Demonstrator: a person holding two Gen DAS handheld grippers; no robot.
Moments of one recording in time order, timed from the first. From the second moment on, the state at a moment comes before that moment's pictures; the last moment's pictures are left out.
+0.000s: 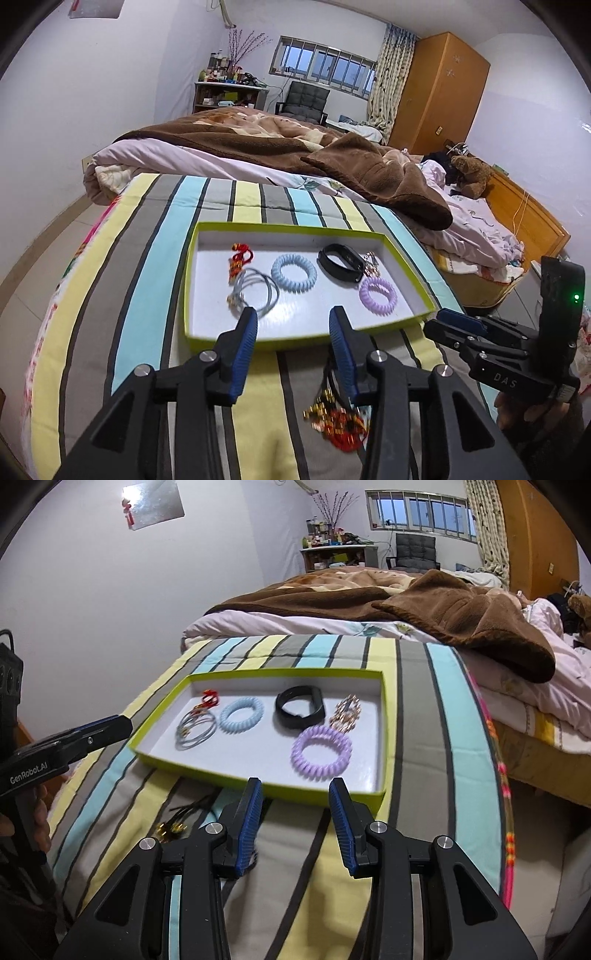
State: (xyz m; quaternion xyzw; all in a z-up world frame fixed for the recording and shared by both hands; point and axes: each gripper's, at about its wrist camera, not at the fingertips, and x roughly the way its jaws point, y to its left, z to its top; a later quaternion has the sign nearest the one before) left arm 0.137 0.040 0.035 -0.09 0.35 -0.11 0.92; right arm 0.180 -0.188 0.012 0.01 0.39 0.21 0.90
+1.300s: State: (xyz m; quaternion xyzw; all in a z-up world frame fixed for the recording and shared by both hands) left arm 0.068 0.068 0.002 -0.14 0.37 -0.09 0.91; right arm 0.157 -0.136 -0.035 -0.05 0.43 0.20 0.88
